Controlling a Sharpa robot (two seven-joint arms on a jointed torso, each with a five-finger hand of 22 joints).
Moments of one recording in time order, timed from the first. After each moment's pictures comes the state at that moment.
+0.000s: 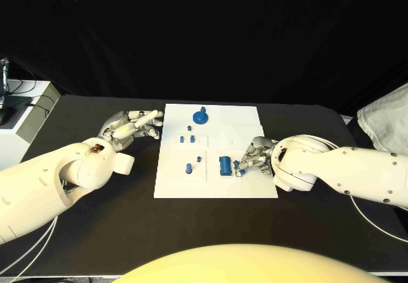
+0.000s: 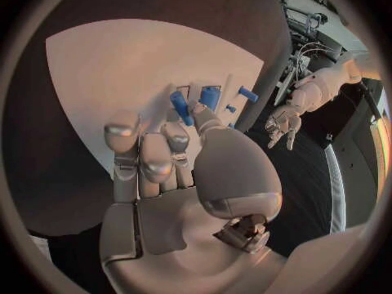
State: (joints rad) left arm 0.93 -0.88 0.20 1.46 -0.25 -0.15 0.28; left_hand 1.32 0.00 -0.19 0.13 0.15 0.98 0.14 0.07 0.06 1.05 0.09 0.47 0.11 1.04 0.04 0.94 0.39 0.11 1.10 0.03 0.26 1.19; right arm 1.13 -0.91 -0.12 1.71 -1.08 -0.27 -0.65; right_hand 1.17 0.00 0.10 -0.03 0.41 1.17 0.02 0.09 0.65 1.36 -0.04 0.90 1.28 1.43 -0.10 1.23 0.91 0.06 1.42 -0.12 0.76 1.31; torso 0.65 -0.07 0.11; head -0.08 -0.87
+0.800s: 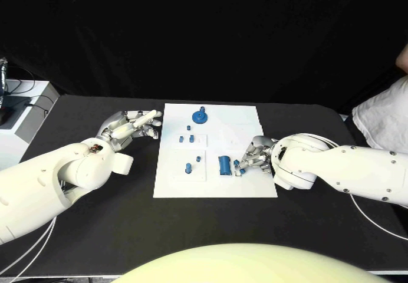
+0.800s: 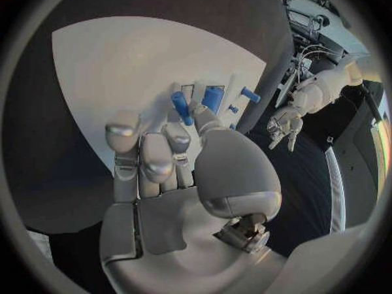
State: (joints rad) left arm 0.93 -0.88 0.20 1.46 -0.25 -0.15 0.28; left_hand 1.32 0.00 -0.19 0.13 0.15 0.98 0.14 0.07 0.06 1.05 0.09 0.47 0.11 1.04 0.04 0.94 0.39 0.11 1.10 0.04 0.26 1.19; right arm 1.13 -0.92 -0.12 1.70 -1.09 -0.25 -0.65; right_hand 1.15 0.02 0.10 -0.05 0.42 1.19 0.02 0.08 0.61 1.36 -0.05 0.90 1.28 1.44 -0.11 1.23 0.92 0.06 1.43 -0.12 0.76 1.31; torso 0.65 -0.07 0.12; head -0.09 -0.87
